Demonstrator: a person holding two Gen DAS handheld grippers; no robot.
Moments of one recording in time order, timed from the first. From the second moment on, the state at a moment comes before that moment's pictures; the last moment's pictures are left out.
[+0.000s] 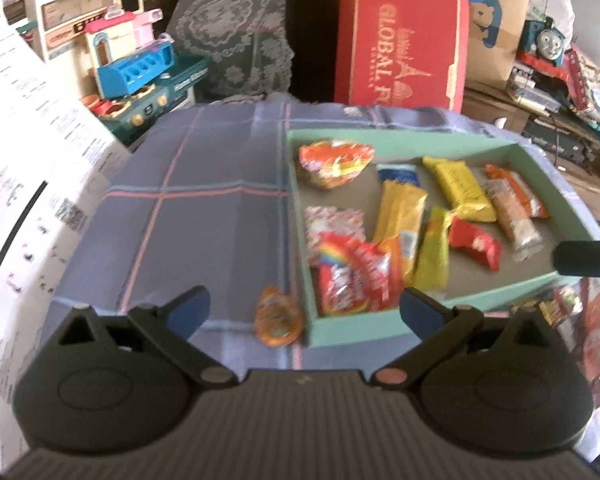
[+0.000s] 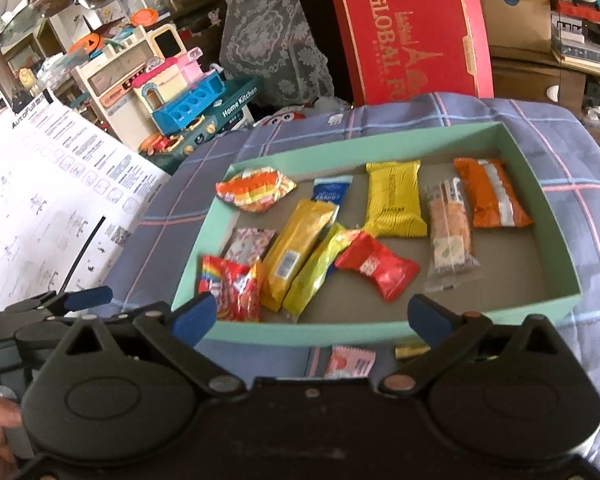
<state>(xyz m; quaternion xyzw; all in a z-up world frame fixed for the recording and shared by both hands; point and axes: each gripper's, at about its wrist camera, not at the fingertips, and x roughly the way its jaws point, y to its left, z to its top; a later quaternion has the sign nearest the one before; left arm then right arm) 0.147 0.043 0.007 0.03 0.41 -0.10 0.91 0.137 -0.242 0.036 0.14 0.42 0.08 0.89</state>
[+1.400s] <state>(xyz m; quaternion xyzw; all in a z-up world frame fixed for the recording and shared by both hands) 0.188 0.082 -0.070 0.07 0.44 -0.14 0.89 0.148 -0.187 -0.054 0.07 0.50 0.09 0.86</state>
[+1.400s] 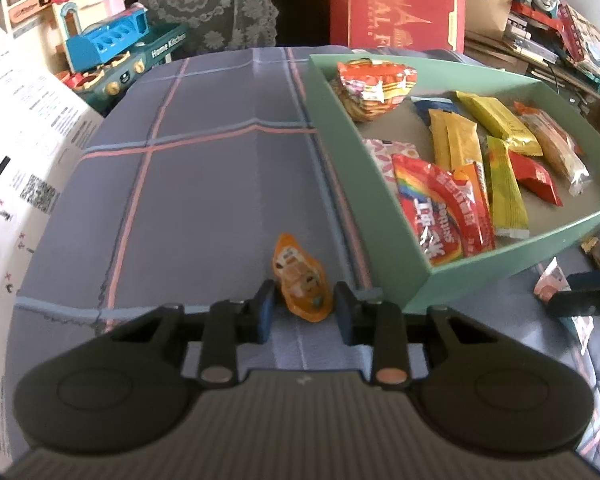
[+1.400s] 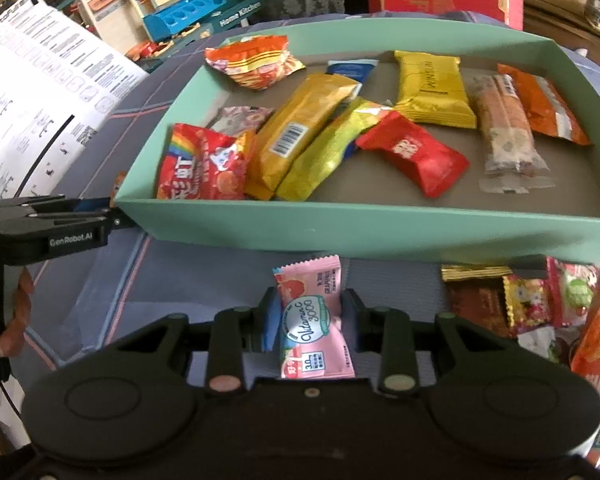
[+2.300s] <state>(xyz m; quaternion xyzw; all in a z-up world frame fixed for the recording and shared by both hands) 0.154 0.051 0.011 0.04 0.38 -0.14 0.91 0.117 -0.223 -0.005 0.12 0.44 0.11 0.88</state>
